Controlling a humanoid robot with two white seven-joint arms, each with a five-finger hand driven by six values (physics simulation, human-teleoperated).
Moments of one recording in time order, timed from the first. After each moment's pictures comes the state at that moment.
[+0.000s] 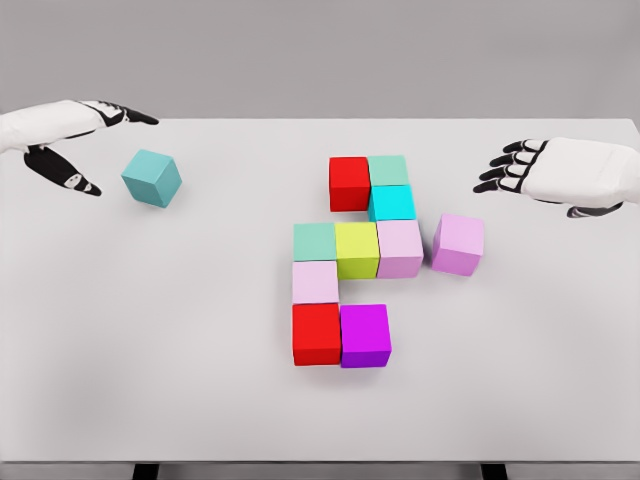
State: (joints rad) left arm -0.82 0.87 -0.66 -1.14 -0.04 -0.61 -0.61; right arm -0.63 -1.03 0.51 -1.67 0.49 -0.61 0.61
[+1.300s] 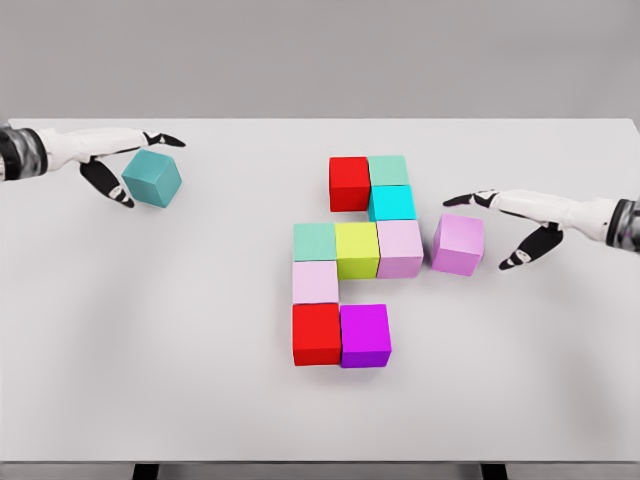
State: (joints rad) left arm -0.96 0.59 -0.74 -0.69 -0.25 -0.61 -0.61; right arm -0.66 -0.80 0.75 -1.10 -0.08 -0.61 0.61
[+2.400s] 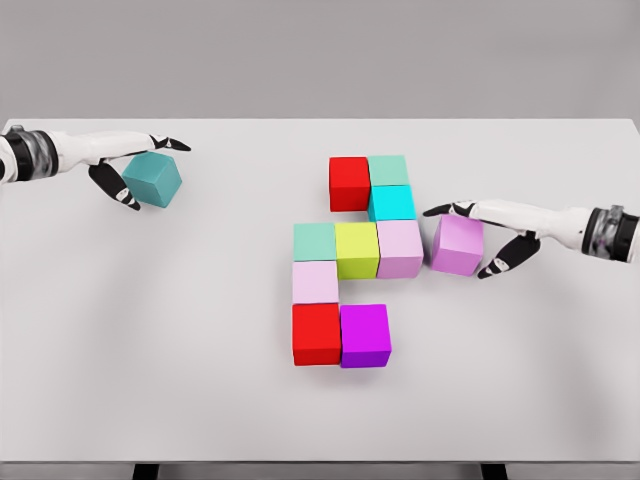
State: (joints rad) left arm -0.97 0.55 -0.74 -0.63 -0.28 -0.61 -0.61; right arm -0.65 -0.76 0.77 -1.09 -0.10 -0.61 0.61
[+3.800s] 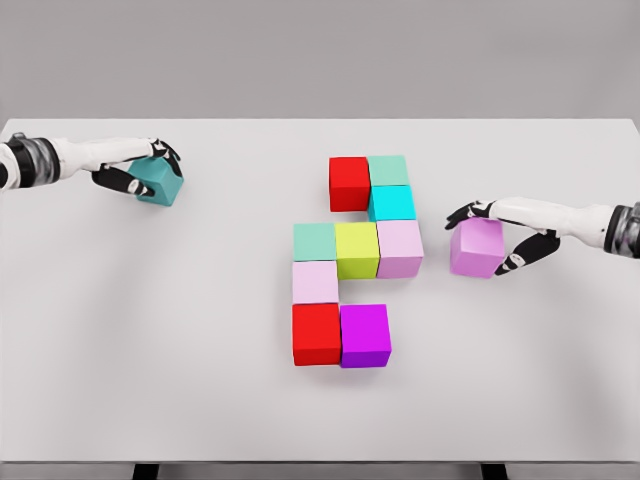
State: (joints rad) left arm -0.96 0.54 -0.73 -0.60 -0.27 -0.61 -0.61; right arm -0.65 -0.82 0.77 -1.12 -0.09 -0.61 0.61
